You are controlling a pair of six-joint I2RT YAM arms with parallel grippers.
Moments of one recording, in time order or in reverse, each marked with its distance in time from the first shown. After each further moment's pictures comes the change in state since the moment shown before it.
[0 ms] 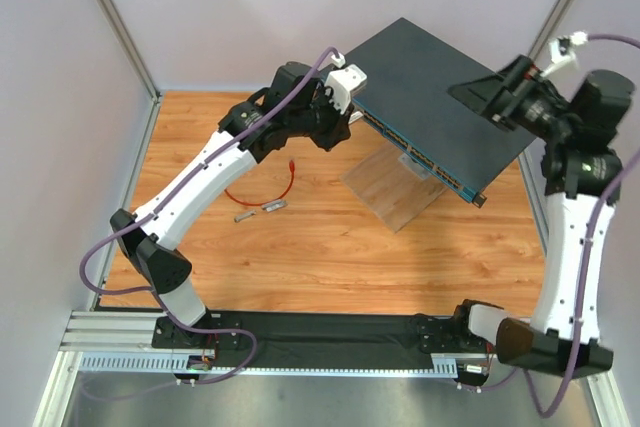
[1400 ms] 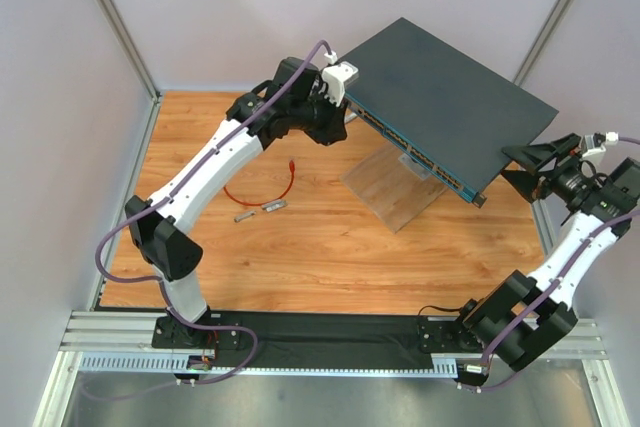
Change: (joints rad) left arm 0.083 0.097 0.024 -0.023 0.086 -0.101; right arm -0.696 -0.053 -0.581 0.037 -0.509 -0.058
